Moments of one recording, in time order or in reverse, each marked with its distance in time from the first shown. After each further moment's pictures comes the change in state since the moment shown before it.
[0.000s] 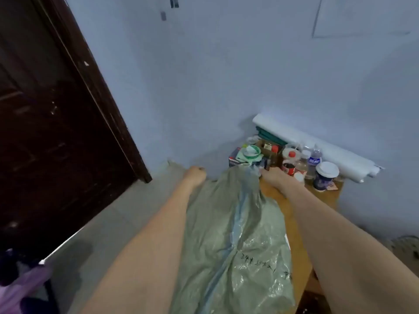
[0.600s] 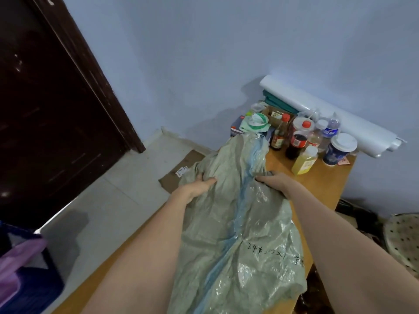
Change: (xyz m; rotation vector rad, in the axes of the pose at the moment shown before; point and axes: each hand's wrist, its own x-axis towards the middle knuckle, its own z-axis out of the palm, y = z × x) left_hand 0.031 -0.097 0.089 -0.271 -0.456 -0.278; right_hand 0.048 0.073 0.070 0.074 -0.184 0.202
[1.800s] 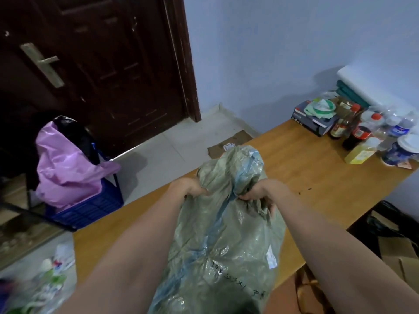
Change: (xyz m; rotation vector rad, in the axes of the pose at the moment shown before) left_hand -0.221 -0.207 -0.032 0.365 0.083 -0.283; right_hand -0.225 -0.007 0.198 -0.925 -0.458 -0.133
